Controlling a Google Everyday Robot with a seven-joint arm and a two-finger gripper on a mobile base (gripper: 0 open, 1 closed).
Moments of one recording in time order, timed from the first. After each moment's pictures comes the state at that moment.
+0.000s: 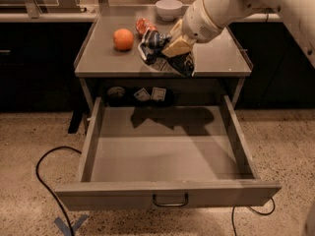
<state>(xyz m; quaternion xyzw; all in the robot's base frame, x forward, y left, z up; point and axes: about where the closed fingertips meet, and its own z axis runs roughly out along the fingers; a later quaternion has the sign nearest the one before) 0.652 -0.040 0.934 -0.66 0.66 0.13 0.35</state>
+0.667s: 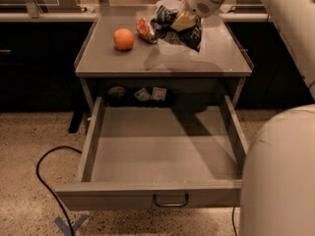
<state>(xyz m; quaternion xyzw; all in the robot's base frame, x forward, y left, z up) 0.745 -0.070 0.968 -0.62 0.69 0.01 0.37</state>
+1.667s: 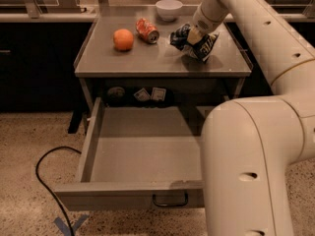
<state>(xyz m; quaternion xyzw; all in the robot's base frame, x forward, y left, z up) 0.832 -0.136 0.879 -0.48 0.82 -0.04 0.30</state>
